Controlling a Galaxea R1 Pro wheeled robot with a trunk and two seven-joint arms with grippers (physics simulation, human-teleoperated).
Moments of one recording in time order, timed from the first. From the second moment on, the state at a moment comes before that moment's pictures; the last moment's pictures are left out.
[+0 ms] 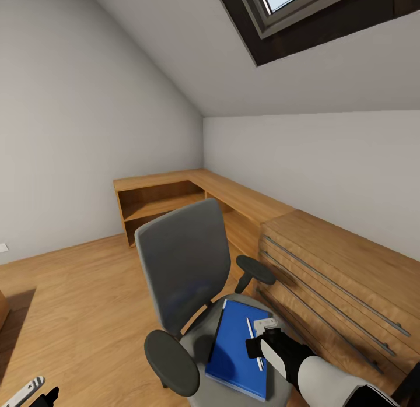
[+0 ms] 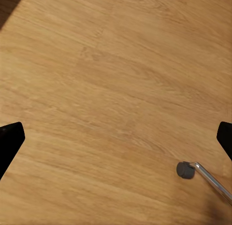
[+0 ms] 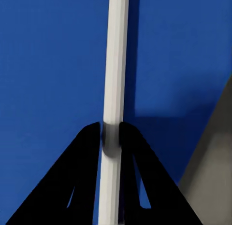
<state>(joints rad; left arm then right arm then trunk) -0.04 0.23 0.32 -0.91 0.69 0.16 0.15 -0.70 0.05 0.62 -0.25 -0.53 0.39 -0.10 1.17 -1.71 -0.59</state>
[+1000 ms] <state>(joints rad) -0.04 0.23 0.32 -0.91 0.68 0.16 0.14 -0.70 0.04 0.62 -0.30 -0.53 0.39 -0.10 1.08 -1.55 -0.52</state>
